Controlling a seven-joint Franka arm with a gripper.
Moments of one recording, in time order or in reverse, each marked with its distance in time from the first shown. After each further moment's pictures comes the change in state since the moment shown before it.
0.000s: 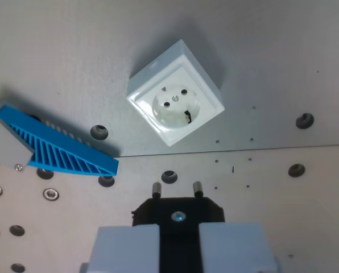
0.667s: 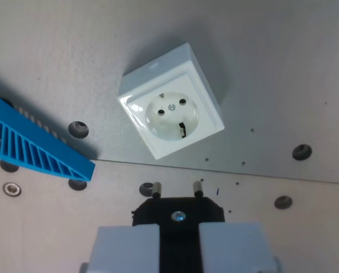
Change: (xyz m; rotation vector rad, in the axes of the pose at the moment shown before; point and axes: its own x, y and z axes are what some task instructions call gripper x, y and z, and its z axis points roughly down) arm -0.004 0.001 0.035 0.000 -0.002 -0.178
